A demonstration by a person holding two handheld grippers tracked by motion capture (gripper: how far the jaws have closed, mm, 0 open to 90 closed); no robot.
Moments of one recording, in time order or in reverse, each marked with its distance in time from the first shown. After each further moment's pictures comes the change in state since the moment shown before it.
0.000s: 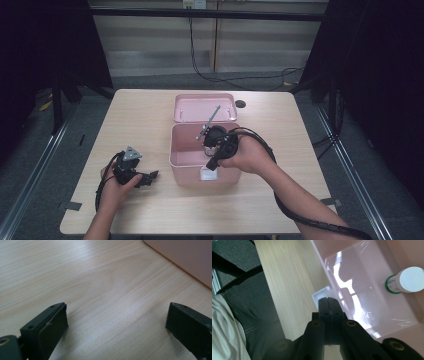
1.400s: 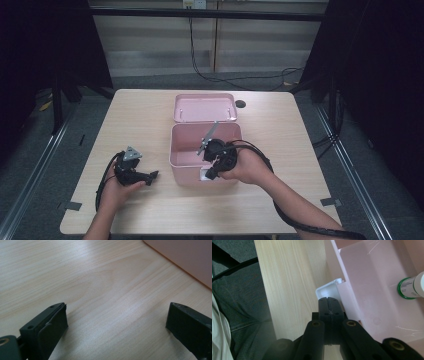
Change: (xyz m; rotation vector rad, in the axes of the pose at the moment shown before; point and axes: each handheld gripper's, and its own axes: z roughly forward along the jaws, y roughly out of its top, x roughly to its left) left arm 0.000 0.000 0.000 -0.001 0.000 0.001; right arm 0.005 -0.015 0.031 -0.020 -0.006 -0.081
